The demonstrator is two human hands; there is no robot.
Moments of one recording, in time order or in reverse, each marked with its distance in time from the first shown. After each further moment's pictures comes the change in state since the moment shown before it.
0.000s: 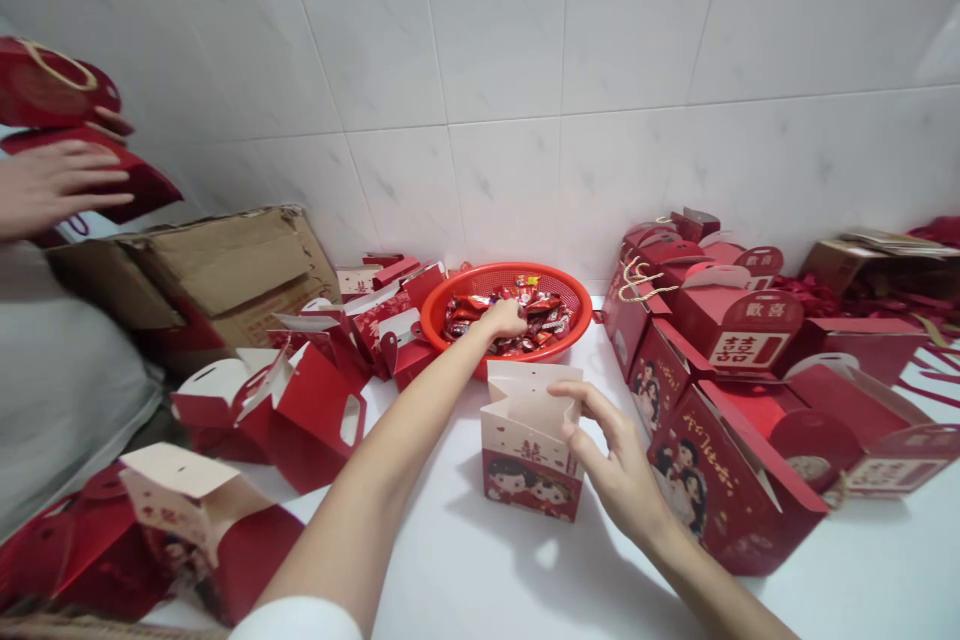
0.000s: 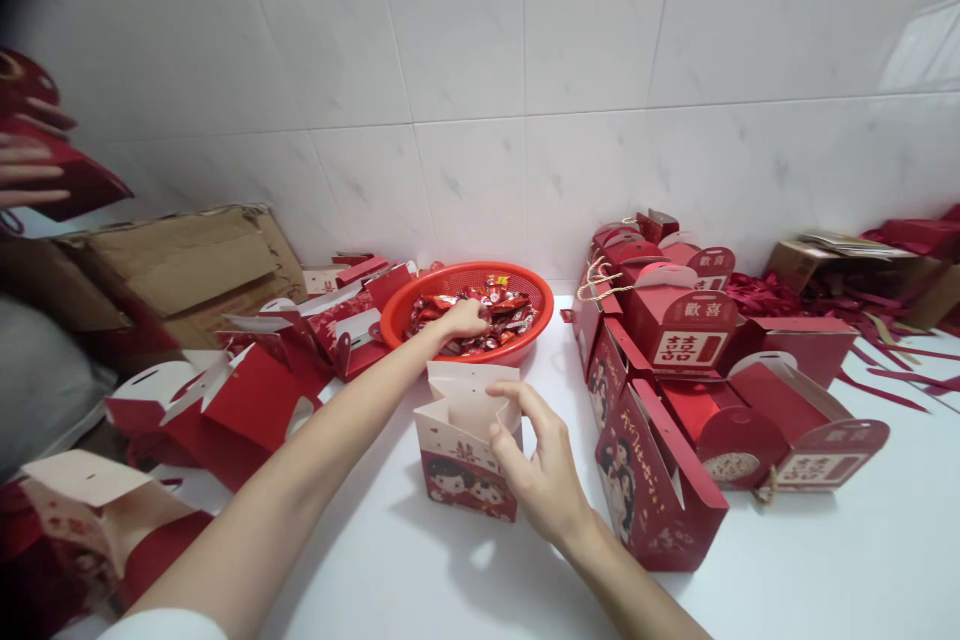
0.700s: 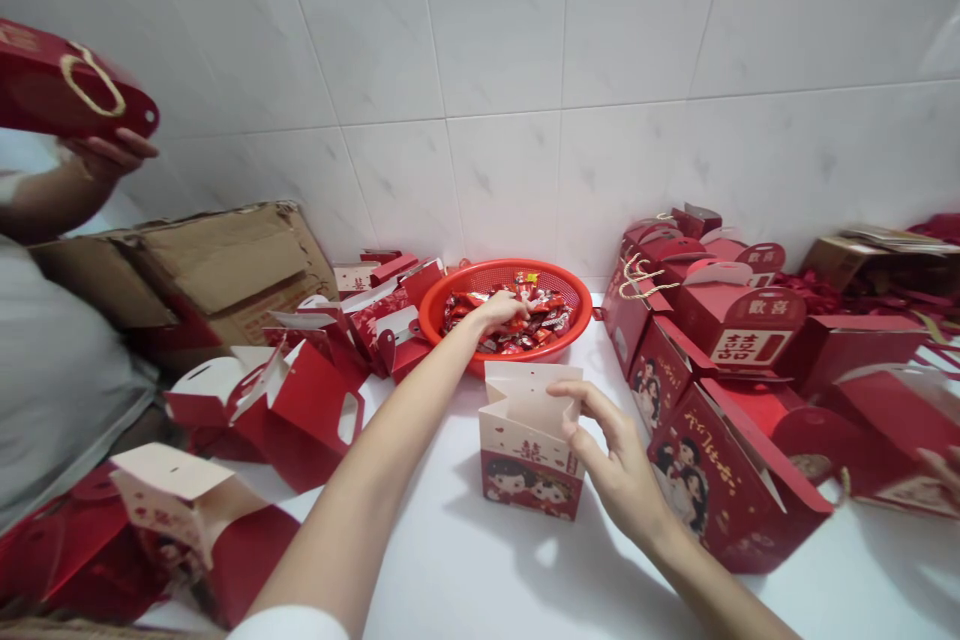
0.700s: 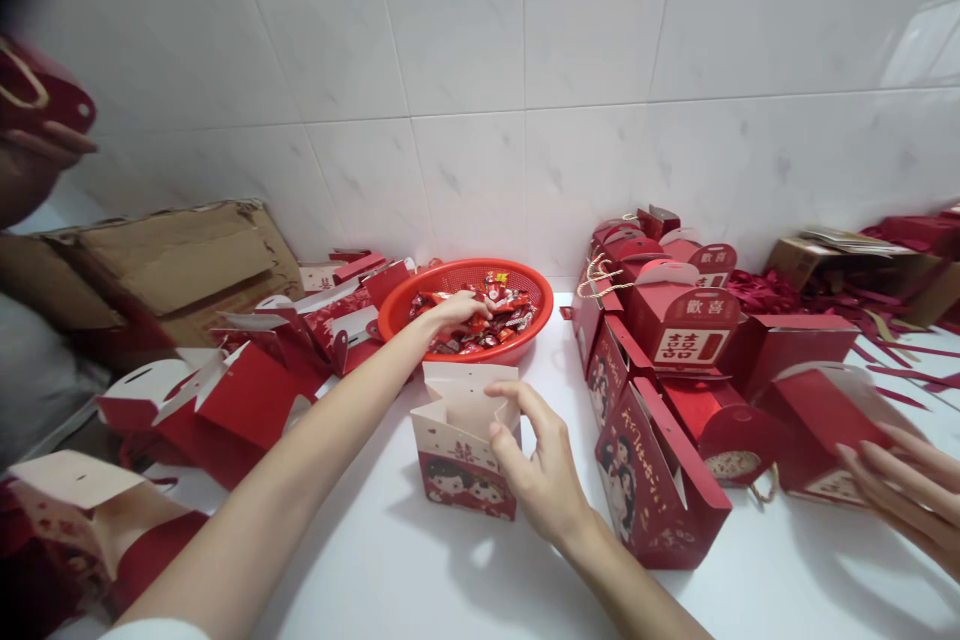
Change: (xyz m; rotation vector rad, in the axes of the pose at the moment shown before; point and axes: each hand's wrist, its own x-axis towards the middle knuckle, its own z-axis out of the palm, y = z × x) left_hand 0.000 -0.002 -0.004 -0.412 -0.074 -0.021; right_hand 0.000 0.002 0.000 0.013 0.012 -0.022
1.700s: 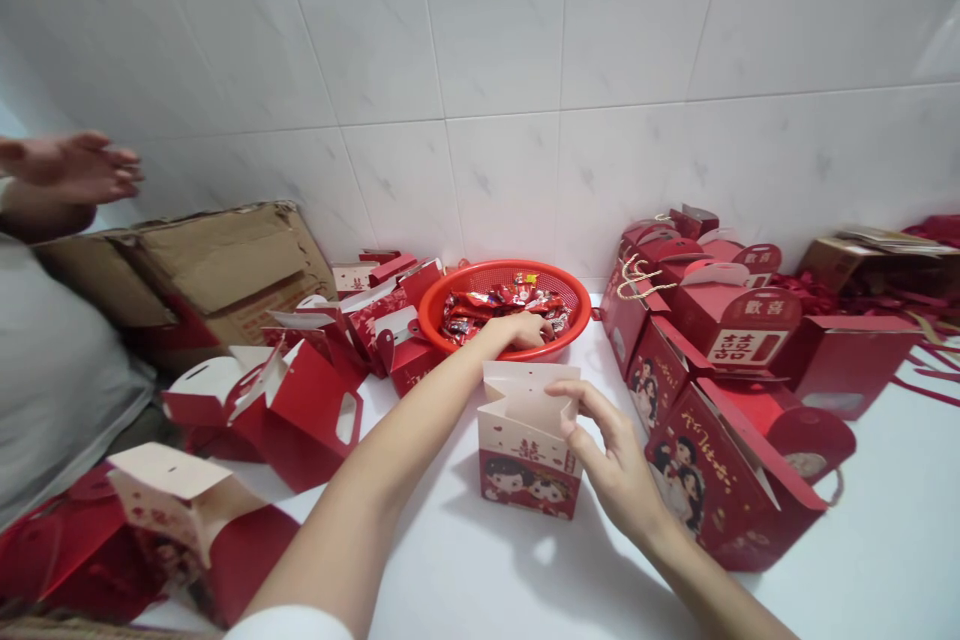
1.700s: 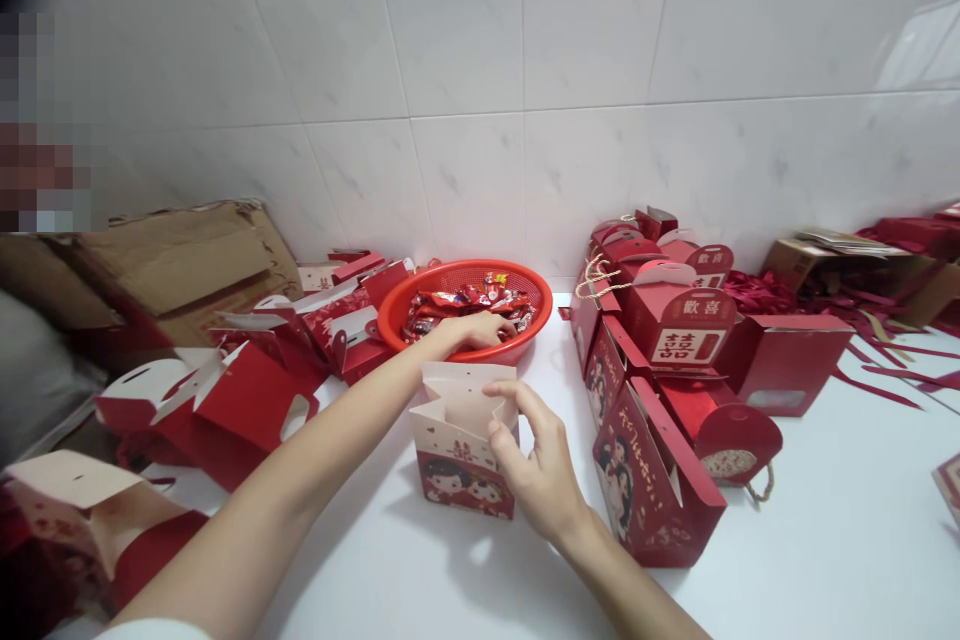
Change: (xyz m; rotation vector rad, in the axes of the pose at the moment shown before) left_hand -0.015 0.028 0.017 0.628 -0.374 0.138; right_hand -0.001 -0.002 0.000 0.003 -0.003 0.013
